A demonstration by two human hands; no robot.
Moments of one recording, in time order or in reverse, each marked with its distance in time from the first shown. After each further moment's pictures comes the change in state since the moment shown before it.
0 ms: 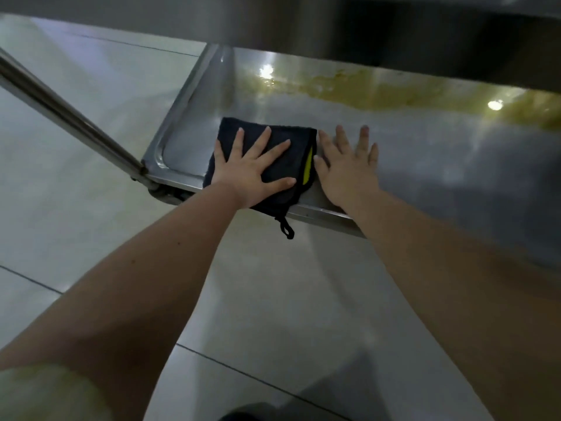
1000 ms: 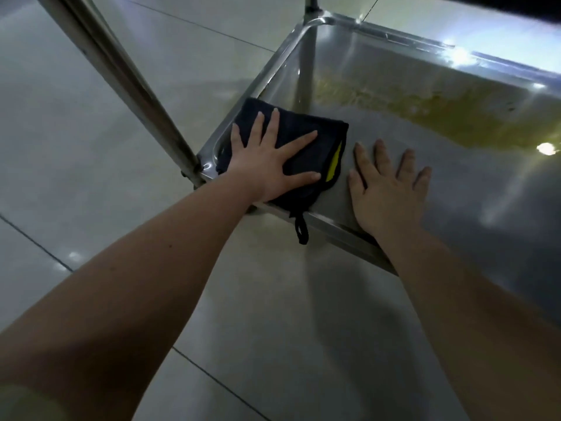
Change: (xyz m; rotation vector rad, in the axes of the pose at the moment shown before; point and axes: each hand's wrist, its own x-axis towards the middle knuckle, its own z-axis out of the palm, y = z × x) left_hand 0.013 -0.103 0.003 -0.047 0.097 -0.103; right_hand 0.030 -0.075 0.031 -0.093 0.088 -0.034
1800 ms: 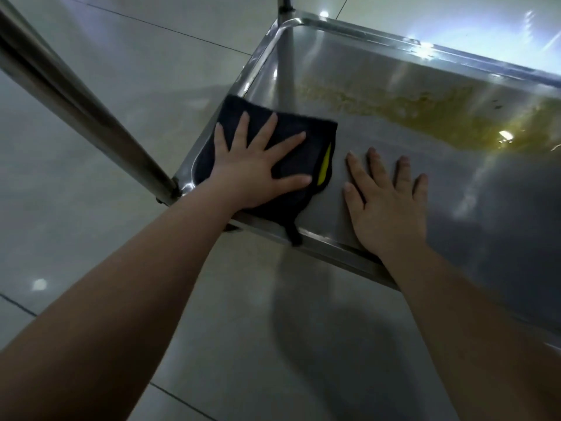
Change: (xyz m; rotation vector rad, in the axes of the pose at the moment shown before) left_hand 0.023 -0.013 -0.001 0.016 0.015 0.079; right_hand -0.002 -0.001 0.005 -0.049 0.021 0.017
